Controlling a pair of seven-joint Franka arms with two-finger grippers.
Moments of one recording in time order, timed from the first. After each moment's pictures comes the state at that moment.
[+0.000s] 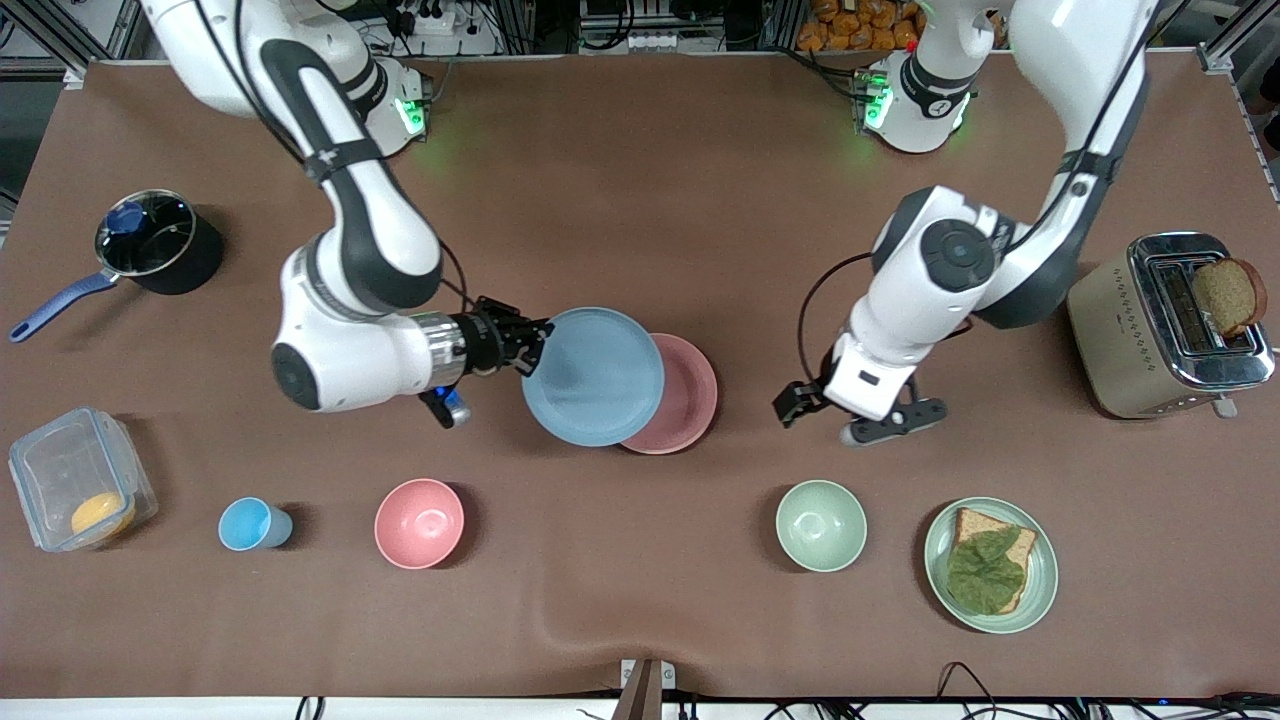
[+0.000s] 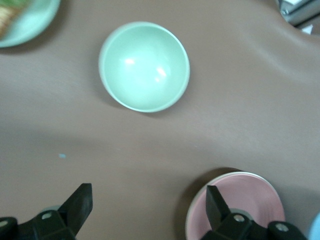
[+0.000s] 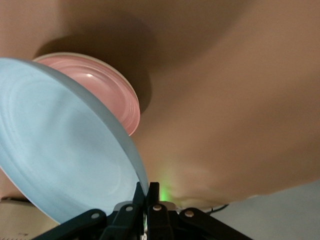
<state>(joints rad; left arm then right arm) 0.00 0.38 -0.45 -1.77 0.15 2.32 -0.79 0.38 0.51 0.04 -1.60 0.72 1.81 1.00</state>
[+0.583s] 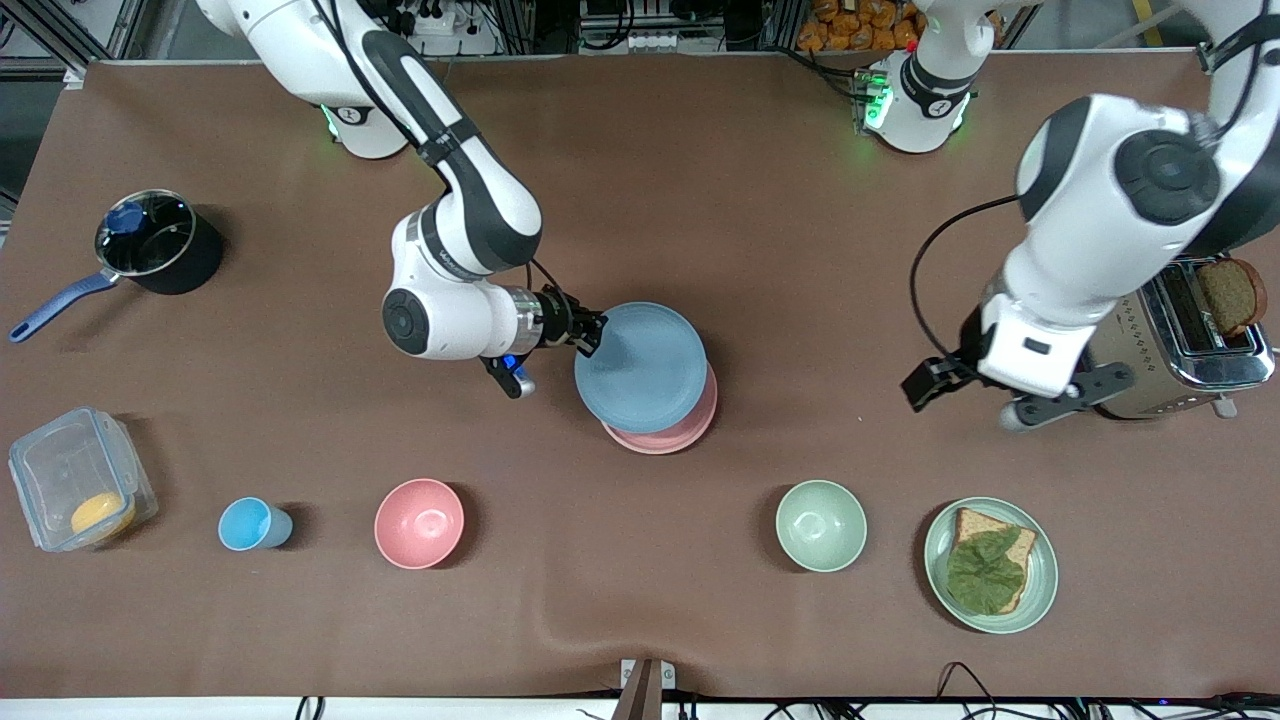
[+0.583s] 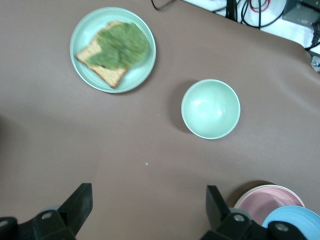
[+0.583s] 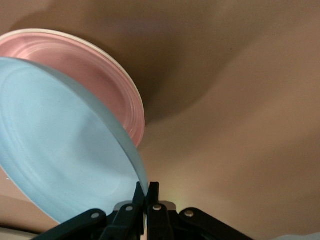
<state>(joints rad) 0.14 0.25 -0.45 -1.59 0.15 1.96 -0.66 0.53 0.51 0.04 -1.76 0.74 2.11 1.00</state>
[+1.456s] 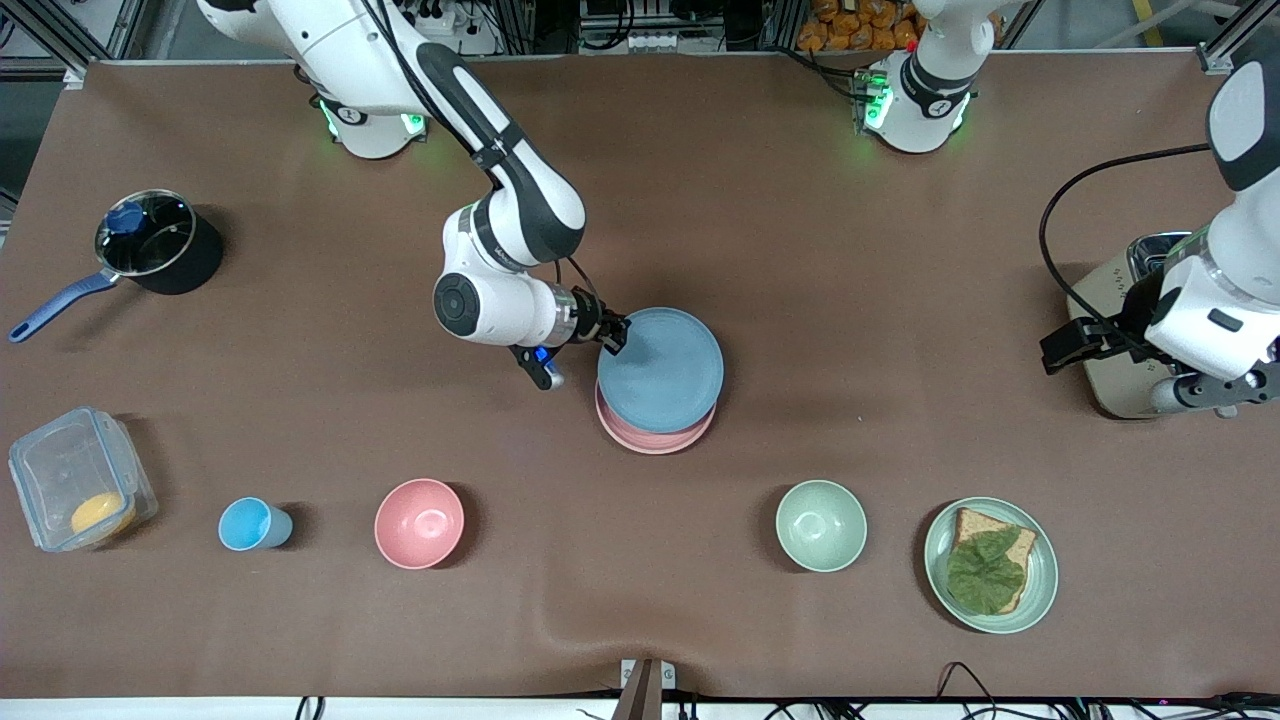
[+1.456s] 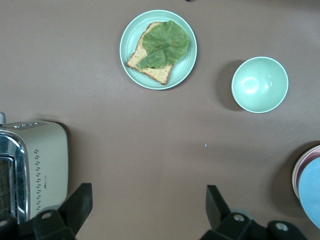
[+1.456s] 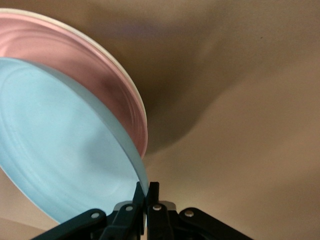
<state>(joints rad) 0.28 0.23 -0.45 -1.42 0.15 1.68 -0.29 0.61 0.56 0.04 -1.78 0.76 2.26 1.01</state>
